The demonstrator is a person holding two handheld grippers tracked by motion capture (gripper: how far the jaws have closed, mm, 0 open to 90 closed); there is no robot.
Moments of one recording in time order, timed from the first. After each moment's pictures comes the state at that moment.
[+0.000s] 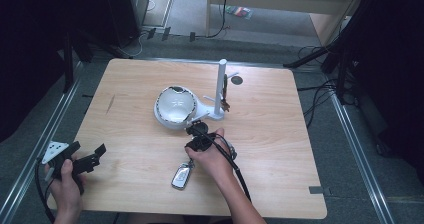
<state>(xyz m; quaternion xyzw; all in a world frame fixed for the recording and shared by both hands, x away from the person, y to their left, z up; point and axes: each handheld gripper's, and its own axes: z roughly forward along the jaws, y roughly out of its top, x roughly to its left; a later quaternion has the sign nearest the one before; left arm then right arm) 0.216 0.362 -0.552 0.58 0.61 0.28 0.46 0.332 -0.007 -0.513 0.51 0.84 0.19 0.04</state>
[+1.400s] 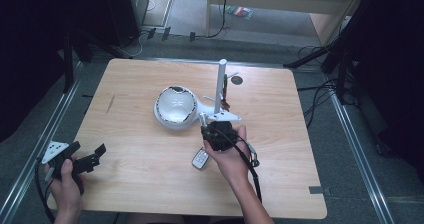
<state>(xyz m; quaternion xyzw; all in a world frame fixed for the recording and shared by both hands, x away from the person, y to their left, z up) 0.216 0.362 -0.552 0.58 0.61 0.27 0.46 0.304 -0.063 -0.461 0.47 0.78 0.39 0.17</state>
